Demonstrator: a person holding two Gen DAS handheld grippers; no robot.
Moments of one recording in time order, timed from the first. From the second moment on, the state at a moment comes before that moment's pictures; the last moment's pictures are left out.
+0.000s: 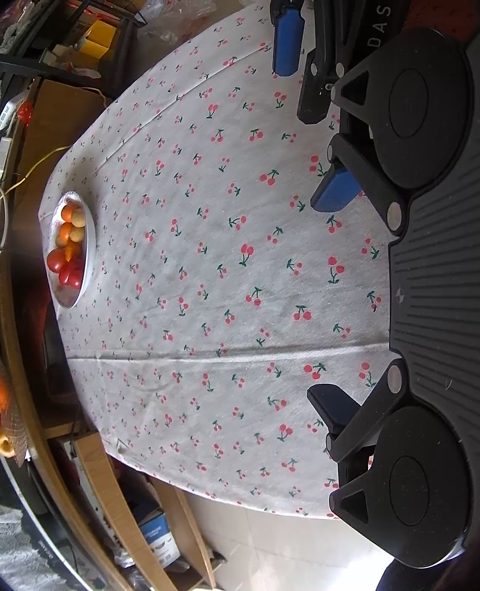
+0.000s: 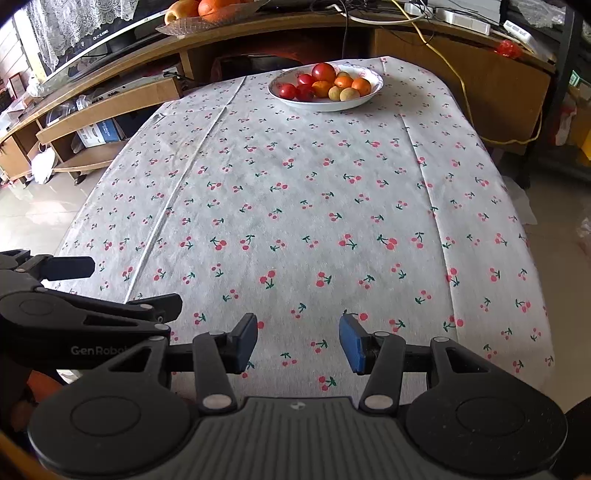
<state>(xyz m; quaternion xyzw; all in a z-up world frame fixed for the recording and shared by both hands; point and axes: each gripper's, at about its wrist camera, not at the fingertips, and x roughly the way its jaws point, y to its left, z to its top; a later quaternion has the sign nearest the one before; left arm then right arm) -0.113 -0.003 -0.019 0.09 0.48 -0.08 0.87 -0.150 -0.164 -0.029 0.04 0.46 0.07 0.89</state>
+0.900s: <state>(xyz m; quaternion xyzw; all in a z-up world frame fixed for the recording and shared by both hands) -0.117 -0.004 -0.019 0.08 0.49 -0.10 0.86 -0.152 -0.162 -0.032 0.04 0.46 0.07 0.88</state>
